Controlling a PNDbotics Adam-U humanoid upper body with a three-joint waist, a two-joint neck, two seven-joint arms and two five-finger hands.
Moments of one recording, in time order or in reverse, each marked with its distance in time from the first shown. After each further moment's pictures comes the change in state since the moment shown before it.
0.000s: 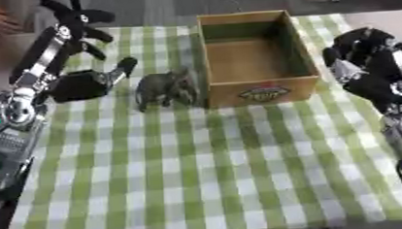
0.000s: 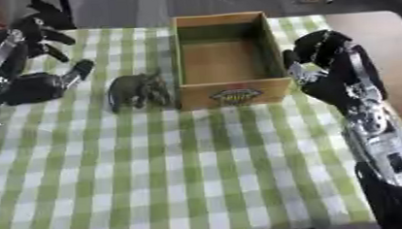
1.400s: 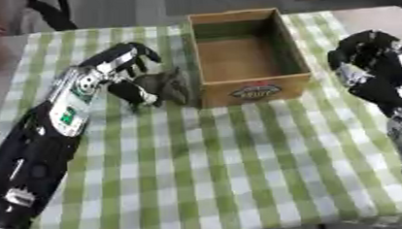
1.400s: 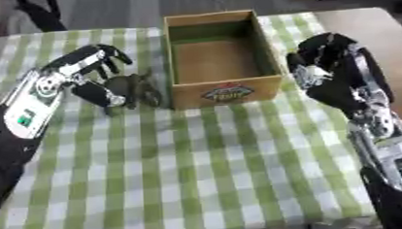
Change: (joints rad) left arm -0.221 -0.137 0.006 0.551 -0.357 -0.108 -0.196; right arm -0.010 0.008 0.021 0.000 -0.003 0.001 0.025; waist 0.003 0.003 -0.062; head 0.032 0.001
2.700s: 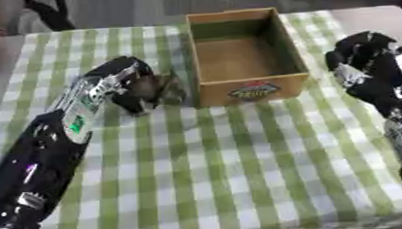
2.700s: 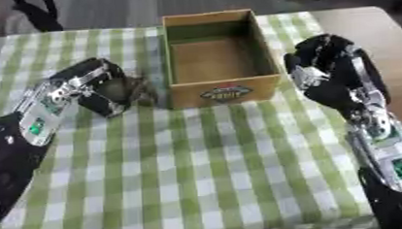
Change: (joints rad) left arm 0.007 -0.008 0.002 0.042 -0.137 0.008 0.067; right arm 0.000 0.008 0.003 0.003 0.000 0.000 0.001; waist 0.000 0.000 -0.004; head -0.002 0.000
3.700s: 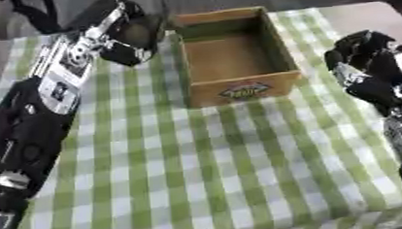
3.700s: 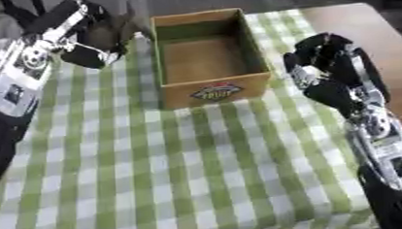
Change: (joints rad) left arm -0.096 0.030 0.035 -0.137 0.114 0.065 0.153; right arm -0.018 0.000 0.012 0.003 0.000 0.002 0.014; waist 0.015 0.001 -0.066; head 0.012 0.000
